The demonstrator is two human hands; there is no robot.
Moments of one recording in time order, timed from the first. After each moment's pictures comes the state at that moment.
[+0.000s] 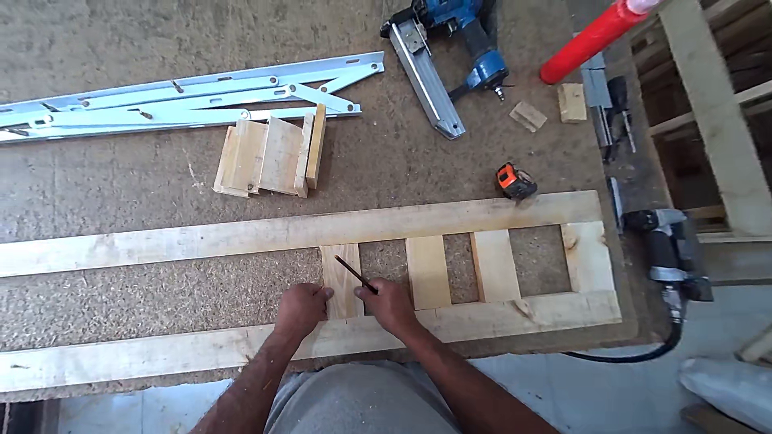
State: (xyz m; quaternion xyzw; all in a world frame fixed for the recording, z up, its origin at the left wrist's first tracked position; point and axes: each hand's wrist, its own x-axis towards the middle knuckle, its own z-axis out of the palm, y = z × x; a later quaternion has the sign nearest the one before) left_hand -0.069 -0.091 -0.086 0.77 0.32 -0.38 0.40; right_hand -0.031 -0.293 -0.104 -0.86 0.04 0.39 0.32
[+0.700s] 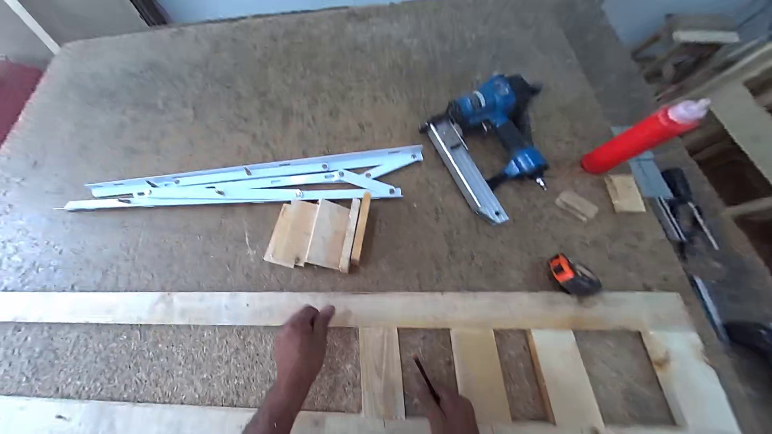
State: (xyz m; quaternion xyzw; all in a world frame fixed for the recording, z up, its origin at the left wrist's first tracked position) left_hand -0.005 -0.027 -0.023 0.87 0.31 -0.12 0.36; right_hand -0.049 -0.311 -0.083 -0.88 0.04 0.29 0.37
